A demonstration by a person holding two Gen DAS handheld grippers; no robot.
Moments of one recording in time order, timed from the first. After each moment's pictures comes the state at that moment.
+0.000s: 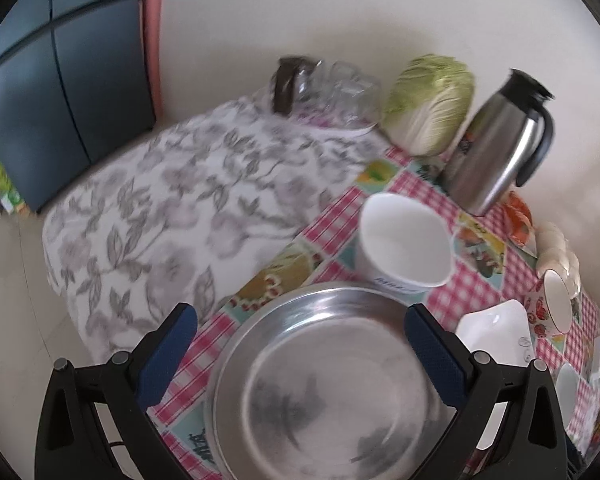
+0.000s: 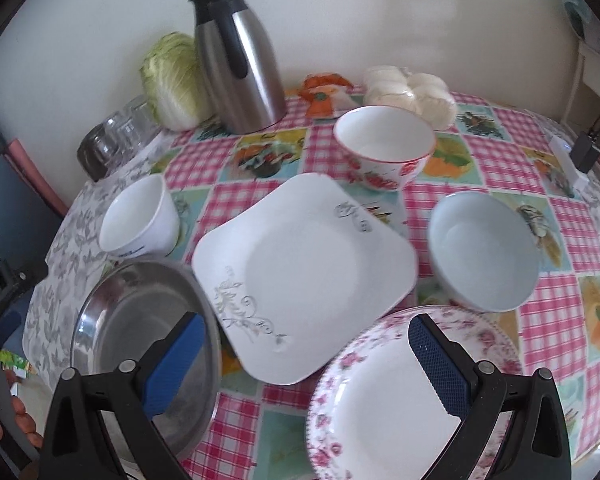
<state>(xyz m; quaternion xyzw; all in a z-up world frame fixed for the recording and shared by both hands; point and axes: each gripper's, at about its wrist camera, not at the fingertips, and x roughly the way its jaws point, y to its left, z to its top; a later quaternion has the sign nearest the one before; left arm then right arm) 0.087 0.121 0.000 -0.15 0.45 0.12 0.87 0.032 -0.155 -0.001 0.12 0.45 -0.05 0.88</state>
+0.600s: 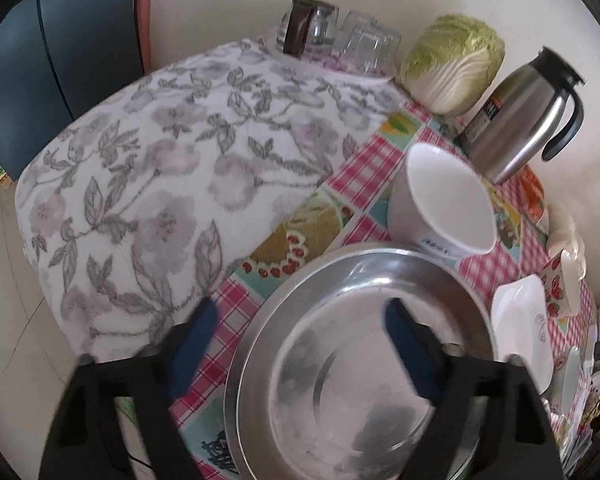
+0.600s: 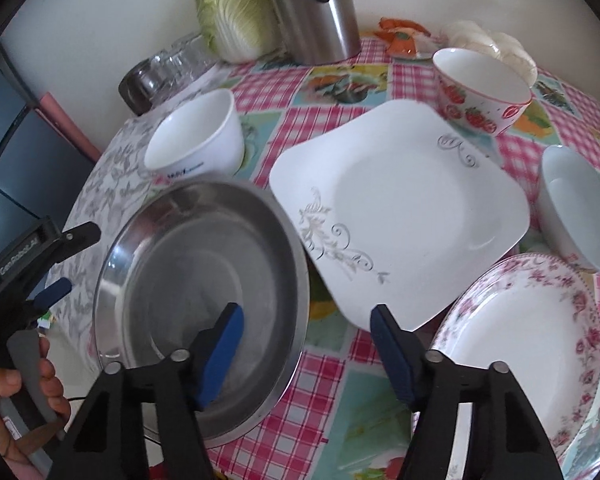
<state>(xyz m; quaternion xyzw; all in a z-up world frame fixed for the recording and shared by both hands) 0.096 0.149 -0.053 -0.17 0.52 0.09 0.83 0.043 -0.101 -0.039 0.13 0.53 0.05 0.84</state>
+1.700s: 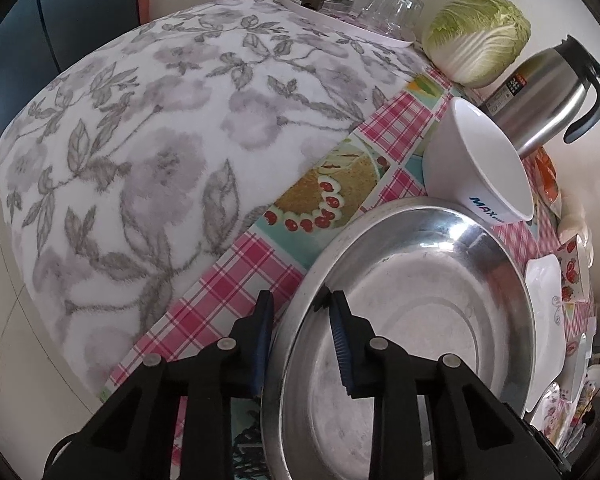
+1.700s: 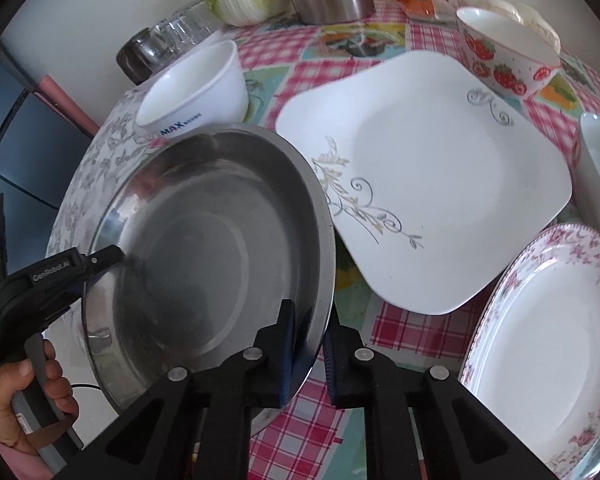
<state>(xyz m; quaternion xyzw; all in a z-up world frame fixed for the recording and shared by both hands) 0.087 0.166 -0.096 -0.20 0.55 0.07 0.81 0.050 -0.093 -0.060 0.13 0.56 0.07 0.81</state>
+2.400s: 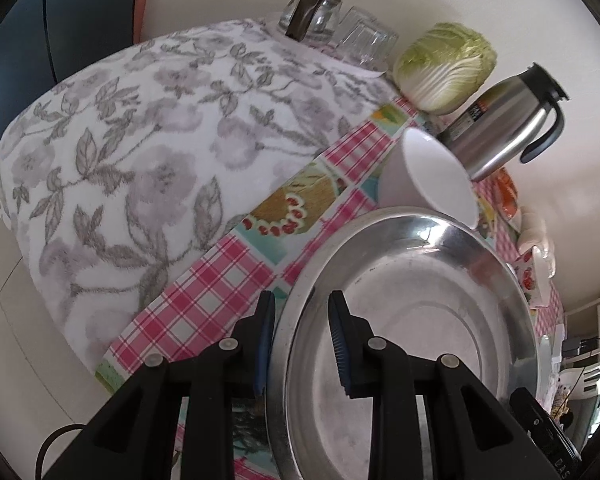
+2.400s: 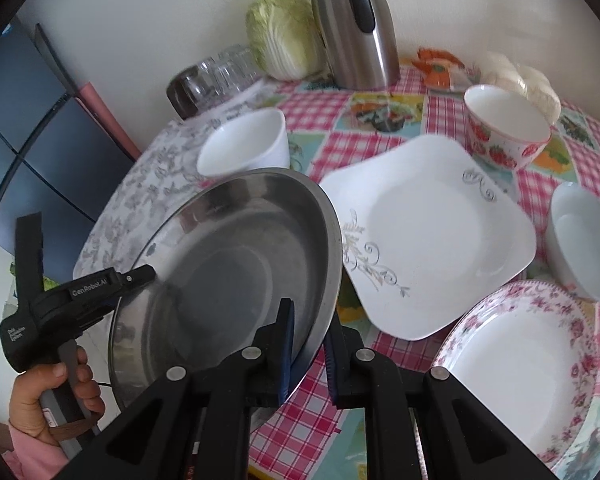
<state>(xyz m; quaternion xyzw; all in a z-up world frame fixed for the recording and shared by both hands) 0.062 0.166 -0.053 -0.23 0.50 0.04 0.83 0.029 -0.108 -0.001 0.11 0.48 0.11 0.86</state>
